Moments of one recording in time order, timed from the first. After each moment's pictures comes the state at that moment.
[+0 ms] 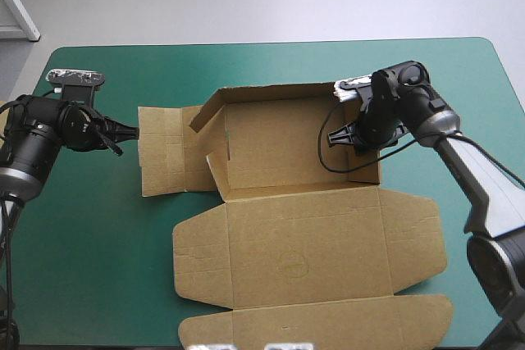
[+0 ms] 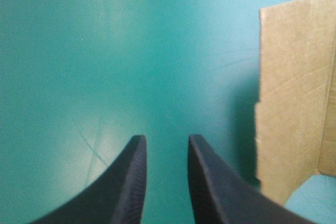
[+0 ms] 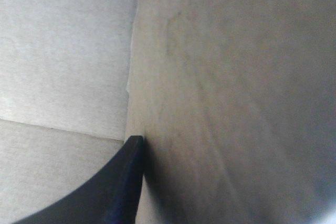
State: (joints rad) left arm -0.08 1.39 -1.31 0.20 0.99 -0.12; right arm 0.35 1.74 -1.61 -0.02 1.23 0.14
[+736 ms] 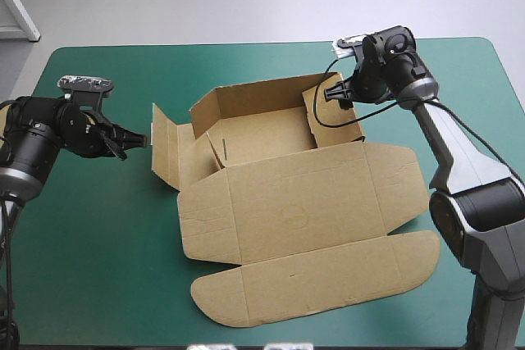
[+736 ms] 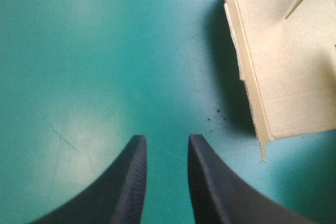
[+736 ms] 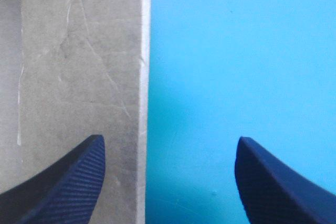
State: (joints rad) left arm -0.08 1.39 -1.31 0.08 1.05 -0.02; right arm 0.30 2.01 -2.04 -0.11 1.23 0.14
